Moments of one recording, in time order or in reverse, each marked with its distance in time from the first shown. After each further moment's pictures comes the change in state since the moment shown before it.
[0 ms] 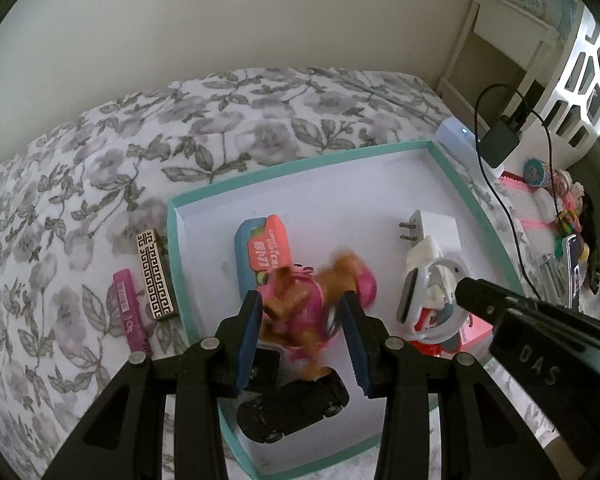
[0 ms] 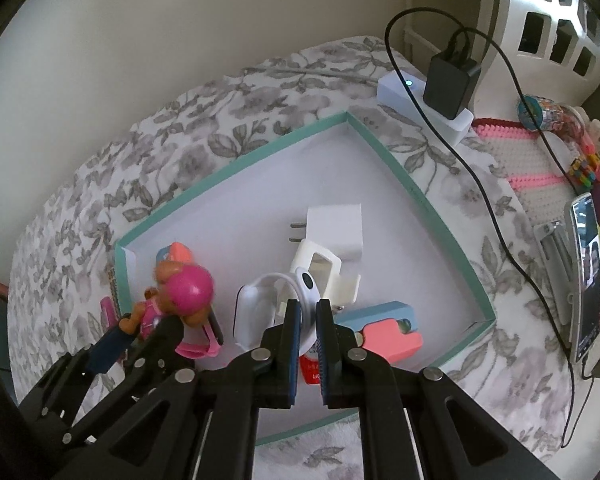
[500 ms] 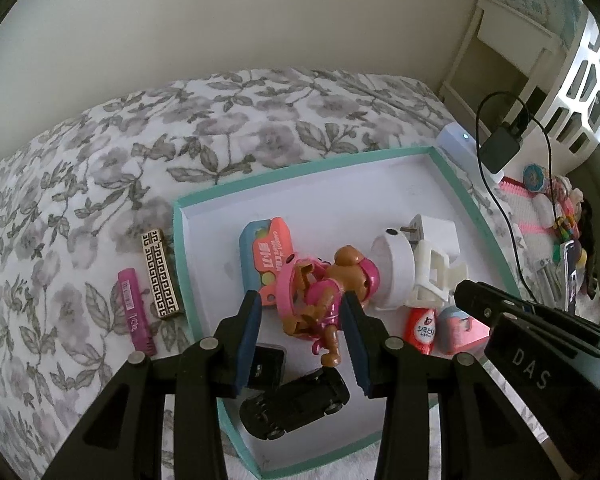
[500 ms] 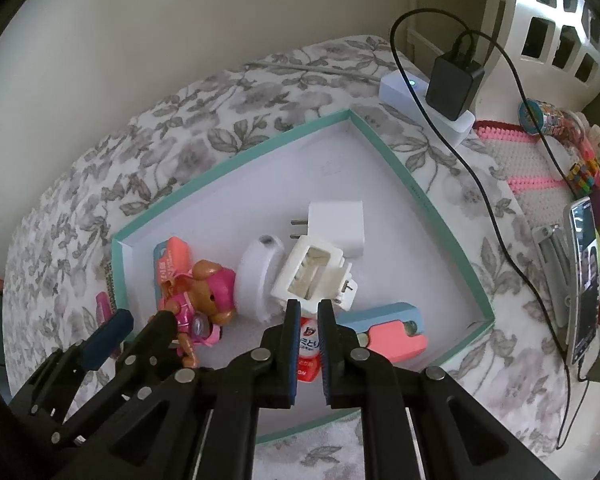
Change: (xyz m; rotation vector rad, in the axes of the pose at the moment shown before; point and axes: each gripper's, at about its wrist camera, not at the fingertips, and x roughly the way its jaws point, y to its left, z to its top) left arm -0.005 0.005 0.002 -0.025 0.001 -0.007; right arm -0.001 0.003 0.000 -0.015 0.001 -0.014
